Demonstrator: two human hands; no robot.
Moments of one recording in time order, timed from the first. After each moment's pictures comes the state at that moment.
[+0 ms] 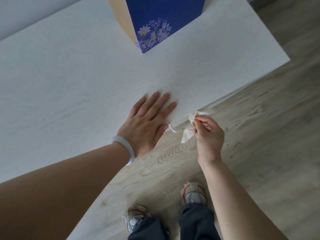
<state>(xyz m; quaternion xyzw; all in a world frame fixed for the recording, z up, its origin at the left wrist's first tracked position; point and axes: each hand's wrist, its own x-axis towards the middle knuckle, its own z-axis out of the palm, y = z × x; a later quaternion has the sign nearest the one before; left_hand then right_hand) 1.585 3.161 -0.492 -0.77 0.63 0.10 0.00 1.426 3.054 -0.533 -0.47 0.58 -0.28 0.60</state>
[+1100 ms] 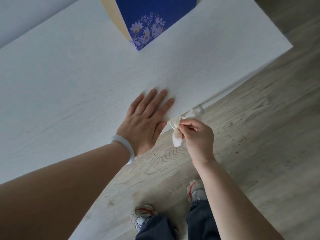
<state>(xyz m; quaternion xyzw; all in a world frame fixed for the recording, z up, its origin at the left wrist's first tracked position) 1.583 3.161 -0.492 -0.77 0.63 0.10 0.01 1.429 3.076 -0.533 -0.57 0.53 -0.19 0.59</state>
